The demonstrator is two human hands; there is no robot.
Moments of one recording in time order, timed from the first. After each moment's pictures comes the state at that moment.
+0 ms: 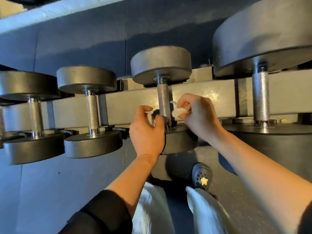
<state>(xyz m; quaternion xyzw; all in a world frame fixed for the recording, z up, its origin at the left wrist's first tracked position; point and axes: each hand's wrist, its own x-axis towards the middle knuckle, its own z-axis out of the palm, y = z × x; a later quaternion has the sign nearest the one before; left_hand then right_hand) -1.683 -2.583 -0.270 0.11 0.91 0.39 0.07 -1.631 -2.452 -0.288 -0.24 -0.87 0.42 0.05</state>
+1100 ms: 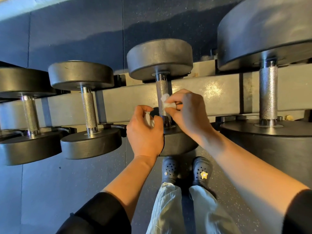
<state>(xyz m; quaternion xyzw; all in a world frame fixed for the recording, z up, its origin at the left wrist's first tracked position) -1.690 -2.588 -0.279 0.11 0.91 0.40 0.08 -1.653 -2.470 -0.300 -0.26 -0.84 0.46 0.11</state>
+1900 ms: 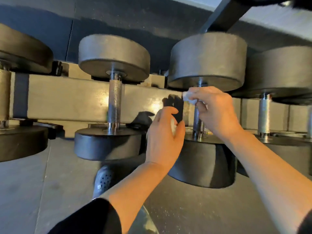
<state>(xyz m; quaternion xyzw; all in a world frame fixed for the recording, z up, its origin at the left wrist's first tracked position) -1.607 -2.492 -0.275 0.22 0.80 0.53 0.20 -1.570 -2.338 -0.250 -0.16 -0.97 0.16 0.12</state>
